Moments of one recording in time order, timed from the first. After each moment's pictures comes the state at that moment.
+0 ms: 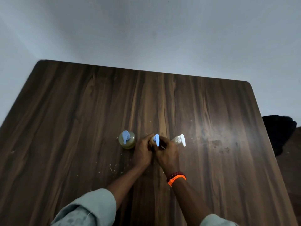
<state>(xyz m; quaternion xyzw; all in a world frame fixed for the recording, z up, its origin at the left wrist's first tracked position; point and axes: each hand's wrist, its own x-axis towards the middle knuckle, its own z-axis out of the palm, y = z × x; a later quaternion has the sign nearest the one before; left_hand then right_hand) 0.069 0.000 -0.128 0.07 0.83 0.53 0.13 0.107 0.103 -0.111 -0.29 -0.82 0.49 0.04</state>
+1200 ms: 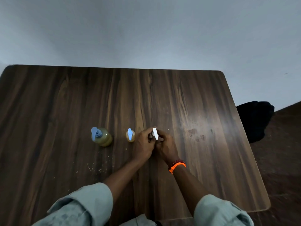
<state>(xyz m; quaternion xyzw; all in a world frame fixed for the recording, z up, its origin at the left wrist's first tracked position) 0.095 0.092 -0.090 0.09 0.84 0.51 0.14 0.139 0.205 -0.110 -0.19 -0.84 0.51 0.03</state>
